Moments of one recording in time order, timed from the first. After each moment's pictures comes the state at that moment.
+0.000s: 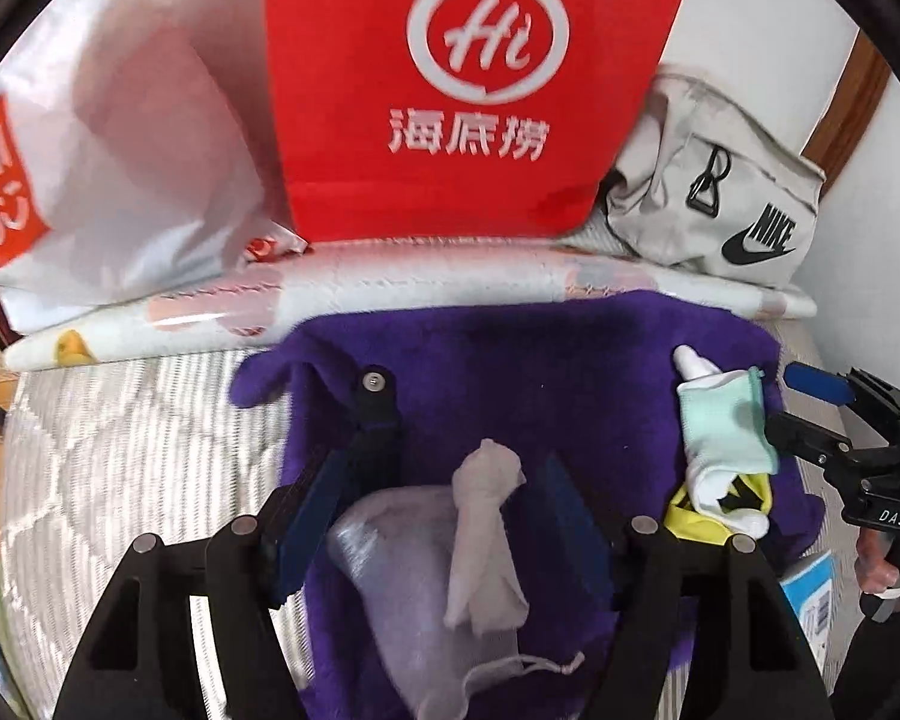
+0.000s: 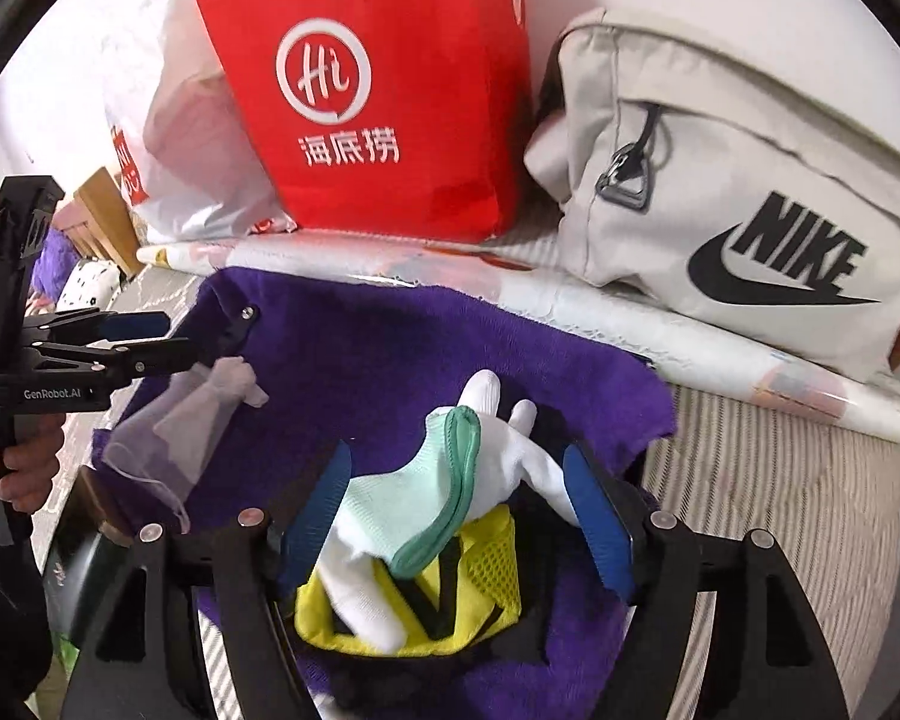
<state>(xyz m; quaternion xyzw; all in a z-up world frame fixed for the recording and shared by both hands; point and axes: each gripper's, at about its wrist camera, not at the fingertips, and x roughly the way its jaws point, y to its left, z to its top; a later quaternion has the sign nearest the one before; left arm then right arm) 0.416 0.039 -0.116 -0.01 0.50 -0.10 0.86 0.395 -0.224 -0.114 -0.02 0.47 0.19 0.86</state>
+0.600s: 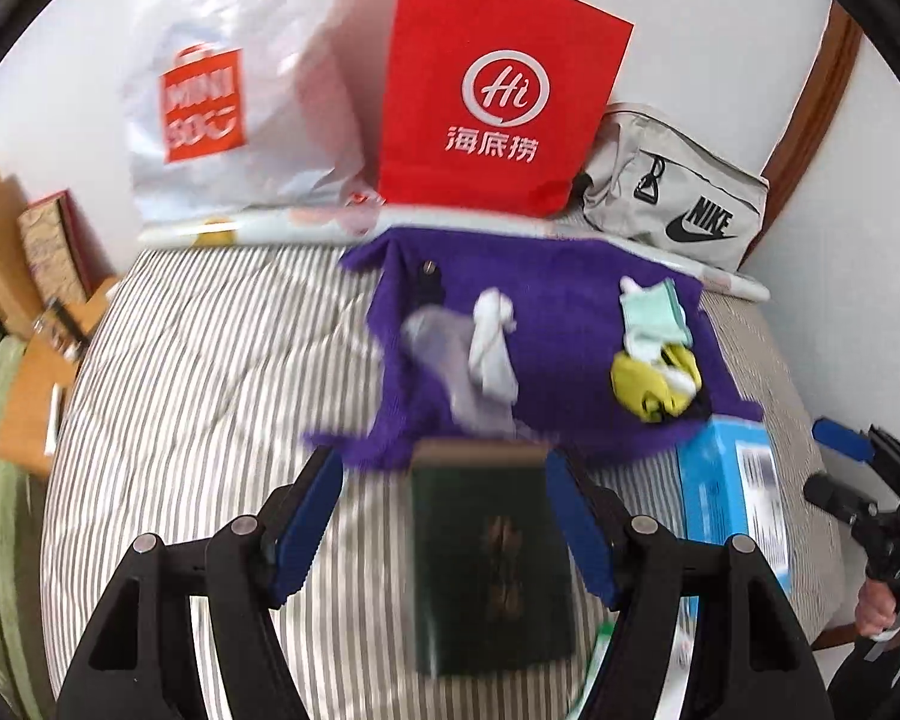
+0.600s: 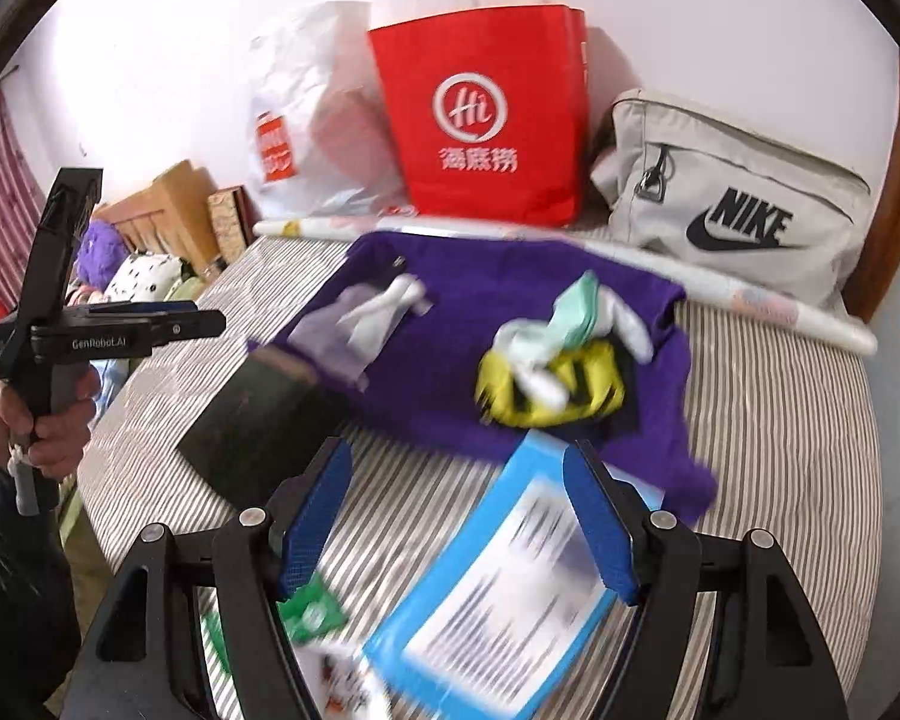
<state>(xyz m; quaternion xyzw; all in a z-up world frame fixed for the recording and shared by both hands) 0.248 0.085 -0.075 -0.05 0.47 -0.07 0.88 0.203 -0.205 -0.063 -0.01 0.43 0.23 0.87</state>
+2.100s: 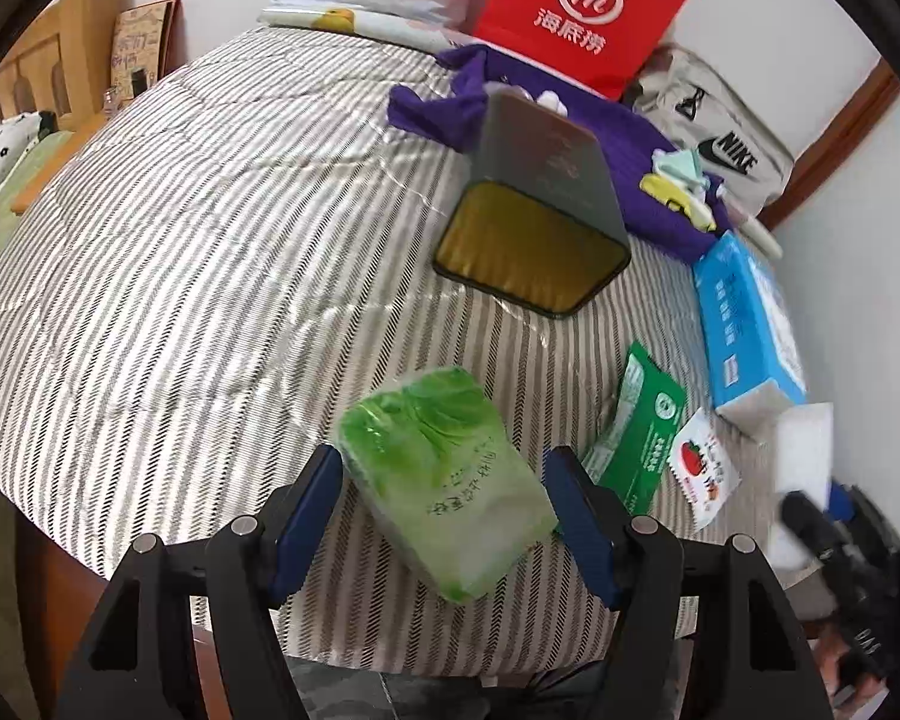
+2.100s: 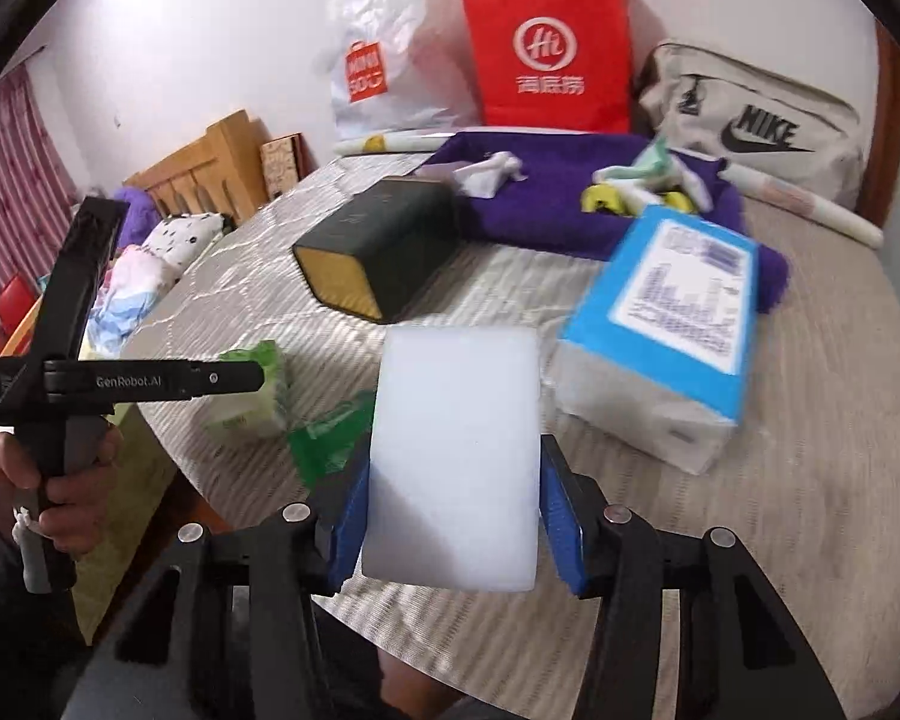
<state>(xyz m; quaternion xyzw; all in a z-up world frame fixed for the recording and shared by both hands) 0.087 0.088 -0.175 -0.15 0.52 -0.02 0.84 0.057 -0.186 -0.125 -0.01 0.42 0.23 0.88</state>
